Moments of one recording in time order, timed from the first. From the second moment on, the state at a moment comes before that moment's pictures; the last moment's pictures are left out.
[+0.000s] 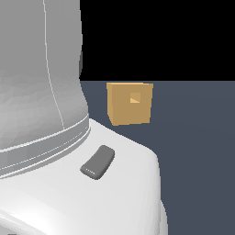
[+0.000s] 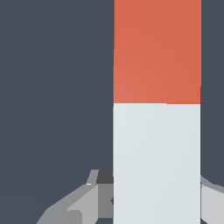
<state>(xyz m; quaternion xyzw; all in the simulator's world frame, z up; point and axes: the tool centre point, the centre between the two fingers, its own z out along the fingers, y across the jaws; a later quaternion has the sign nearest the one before) -0.063 -0.232 0.019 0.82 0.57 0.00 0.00</state>
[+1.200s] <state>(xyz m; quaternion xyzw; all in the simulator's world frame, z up) 0.057 -0.069 0.080 0.71 0.70 0.00 0.00</state>
